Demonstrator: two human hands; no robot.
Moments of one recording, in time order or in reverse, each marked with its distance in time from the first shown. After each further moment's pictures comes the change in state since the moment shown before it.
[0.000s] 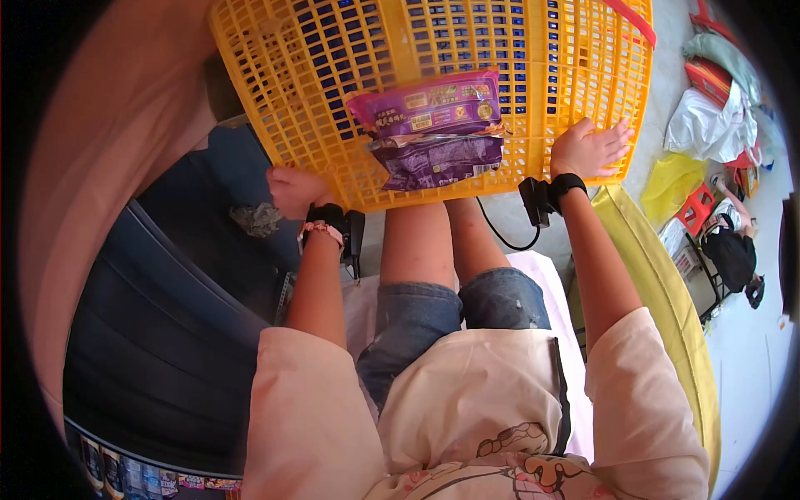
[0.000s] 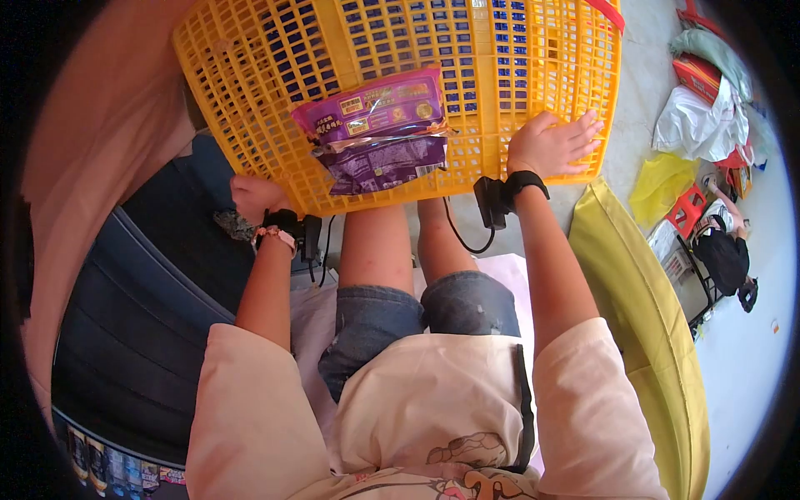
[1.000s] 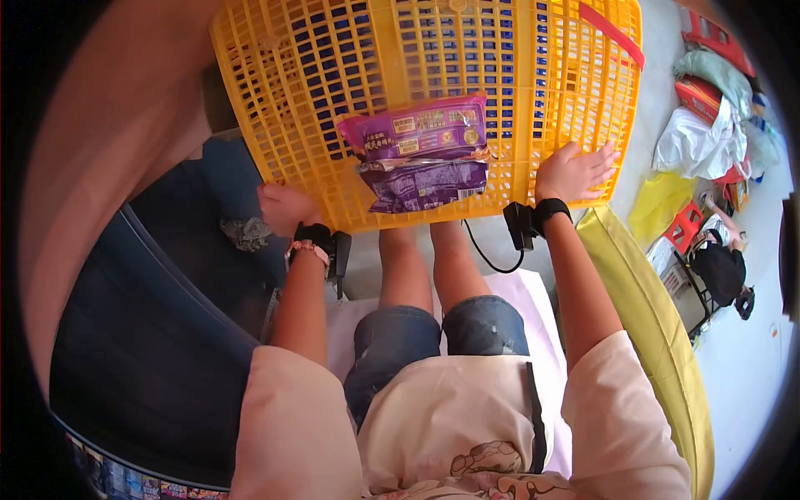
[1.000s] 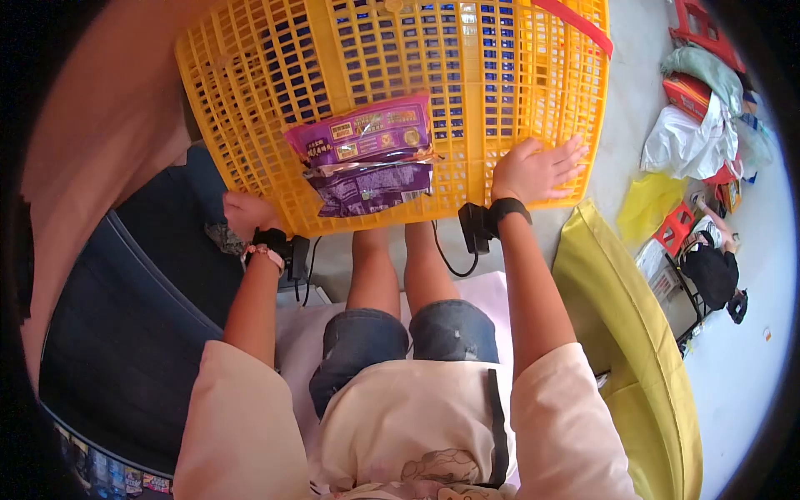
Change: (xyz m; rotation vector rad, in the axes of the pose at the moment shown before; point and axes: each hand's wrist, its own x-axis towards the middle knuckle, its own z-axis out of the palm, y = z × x) left_hand 0.003 0.003 -0.002 -0.032 -0.018 0.013; right_hand 0.000 -0.001 0.000 -0.021 0.007 -0.007
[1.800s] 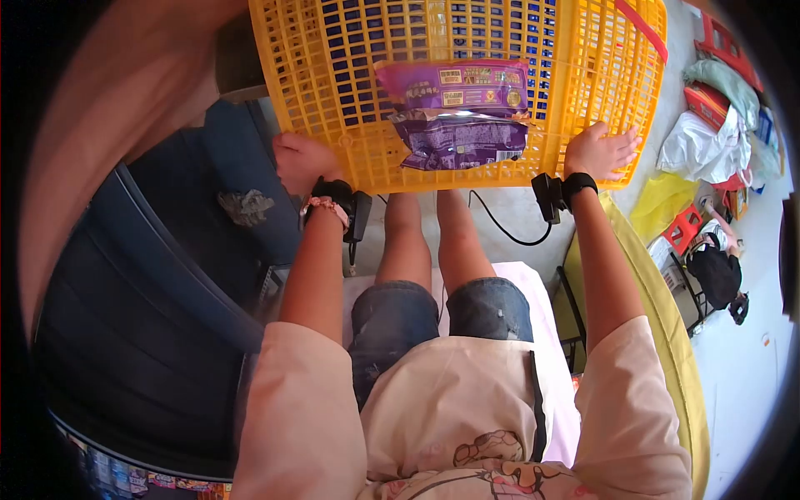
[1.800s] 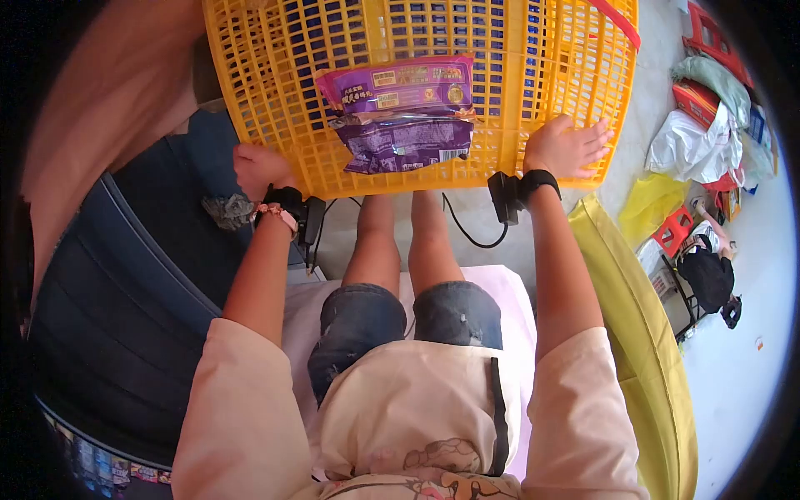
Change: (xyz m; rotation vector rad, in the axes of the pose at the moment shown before) left_hand -0.001 -0.004 0.004 0.037 0.019 -0.024; right_hand 0.003 -0.001 -0.005 0.041 0.006 0.004
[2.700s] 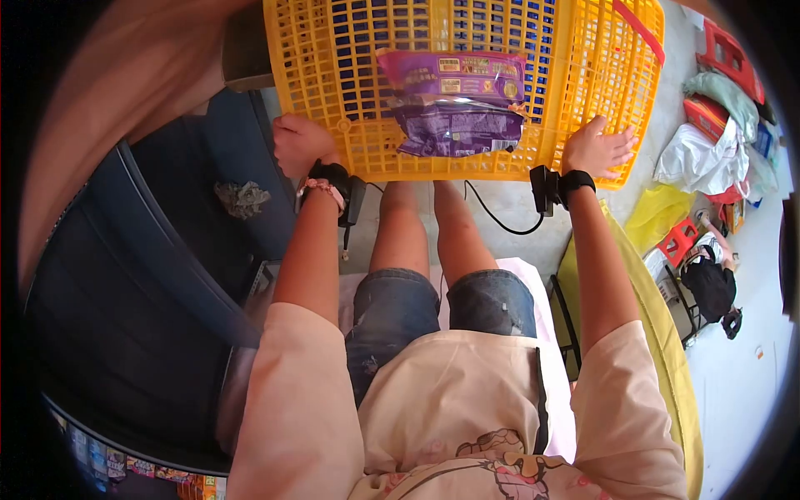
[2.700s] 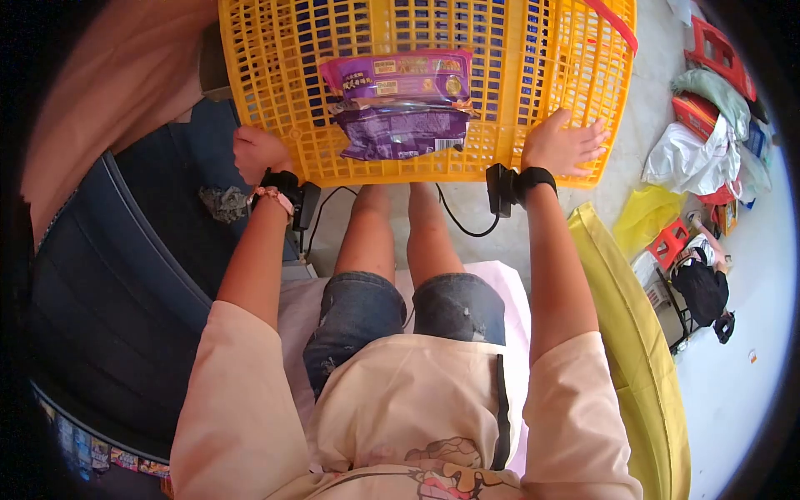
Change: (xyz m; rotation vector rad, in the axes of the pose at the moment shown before) left_hand -0.001 0.006 -0.006 -0.083 0.052 -0.016; right_hand 0.000 -0.004 -0.004 0.090 -0.047 0.009
